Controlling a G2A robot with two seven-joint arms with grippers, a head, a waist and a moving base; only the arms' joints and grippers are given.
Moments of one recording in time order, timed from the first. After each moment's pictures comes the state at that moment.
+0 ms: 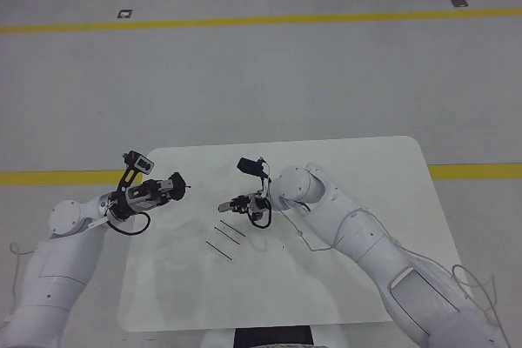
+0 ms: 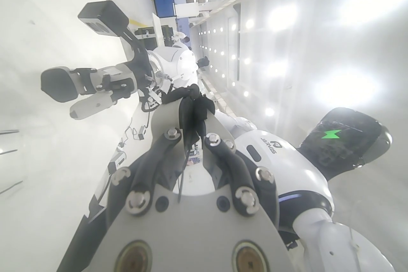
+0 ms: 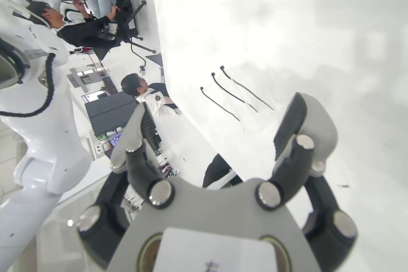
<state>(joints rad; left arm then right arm) 1.27 -0.95 -1.40 -1.22 -0.85 -0.34 -1.39 -0.80 -1.49 0.67 -1.03 -0.21 0.23 0.99</state>
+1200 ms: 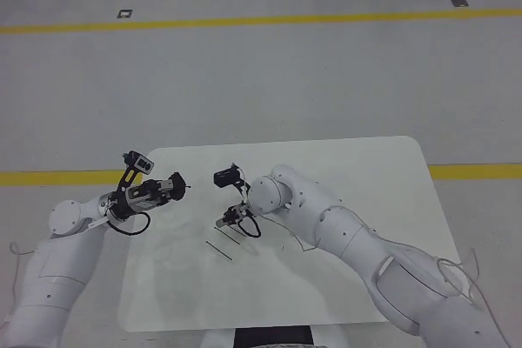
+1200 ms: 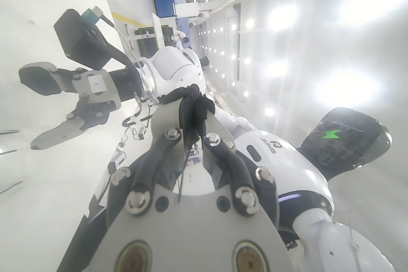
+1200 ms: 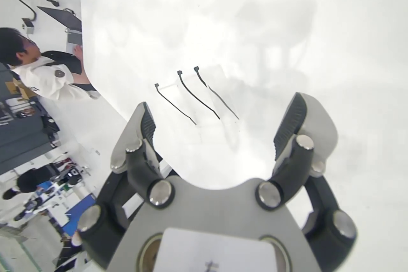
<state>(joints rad) 1.27 -0.95 -1.40 -1.22 -0.85 -0.34 -1.39 -0.69 -1.58 0.47 -0.94 -0.48 0.09 1.02</state>
